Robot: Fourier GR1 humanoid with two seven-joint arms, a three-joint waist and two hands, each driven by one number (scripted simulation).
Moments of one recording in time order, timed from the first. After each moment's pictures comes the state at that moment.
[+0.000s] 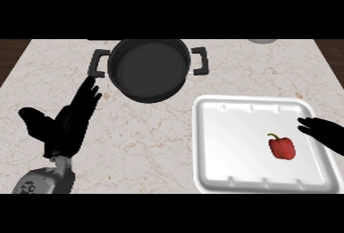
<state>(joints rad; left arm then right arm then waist) -0.14 0.21 -0.12 -1.67 0.18 0.20 0.30 0.12 -0.70 -0.10 -1.81 0.62 0.48 -0.44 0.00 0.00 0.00</state>
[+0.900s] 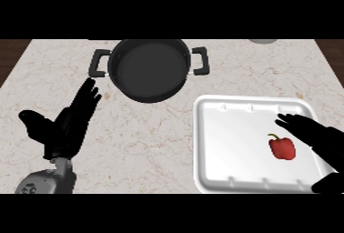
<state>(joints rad) -0.12 0.16 -0.07 -1.67 0.13 0.14 0.29 0.03 -0.54 -0.02 -1.72 0.90 0.46 -0.35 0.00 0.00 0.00</state>
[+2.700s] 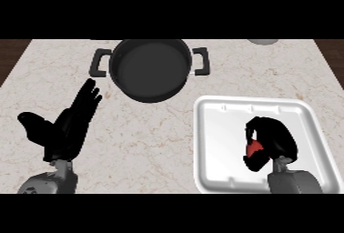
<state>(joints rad) -0.11 0.10 -0.04 -1.70 0.07 0.09 0.33 -0.12 -0.07 0.03 -1.53 1.14 0.34 0.26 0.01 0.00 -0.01</state>
